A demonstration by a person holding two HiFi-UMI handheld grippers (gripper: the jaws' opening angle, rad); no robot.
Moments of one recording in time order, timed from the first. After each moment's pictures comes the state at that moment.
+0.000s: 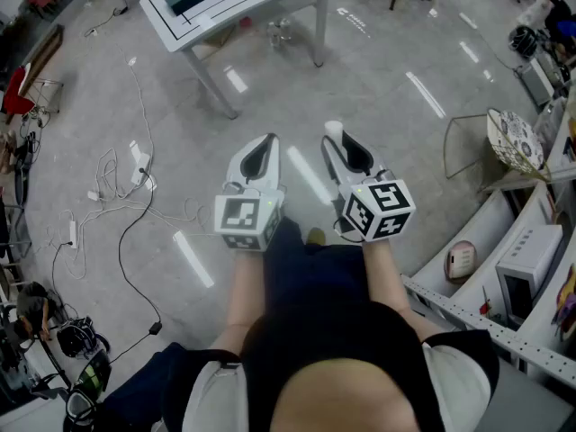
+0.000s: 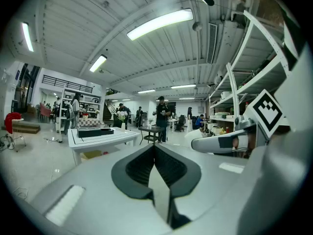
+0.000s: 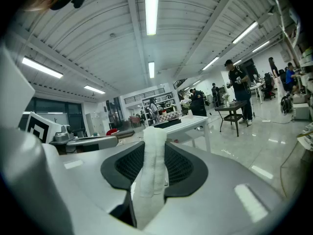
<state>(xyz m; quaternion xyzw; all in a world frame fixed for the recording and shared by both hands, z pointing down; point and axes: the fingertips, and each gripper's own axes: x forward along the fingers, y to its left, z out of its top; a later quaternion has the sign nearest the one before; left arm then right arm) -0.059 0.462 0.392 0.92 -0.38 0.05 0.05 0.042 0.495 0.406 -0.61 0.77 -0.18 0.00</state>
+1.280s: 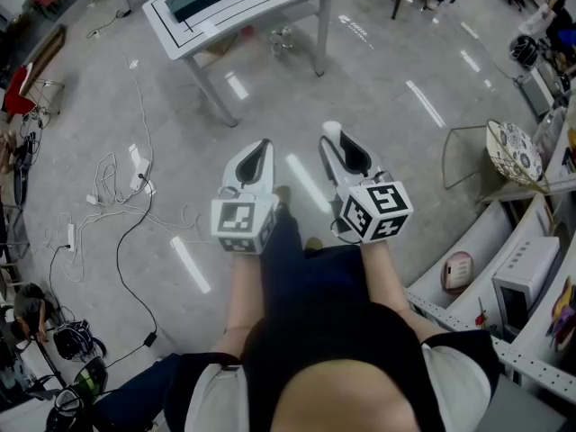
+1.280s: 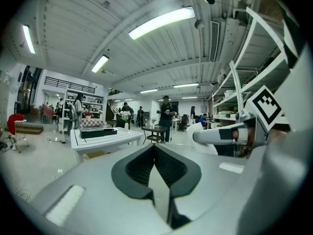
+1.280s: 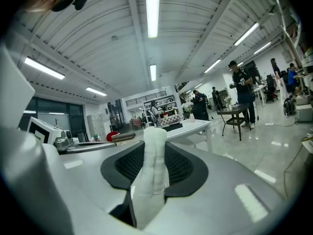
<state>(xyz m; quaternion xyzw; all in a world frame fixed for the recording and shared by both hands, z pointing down) -0.064 0.438 0.394 0.92 -0.39 0.06 0.05 0.046 0.469 0.393 -0.61 0.78 -0.17 0.01</state>
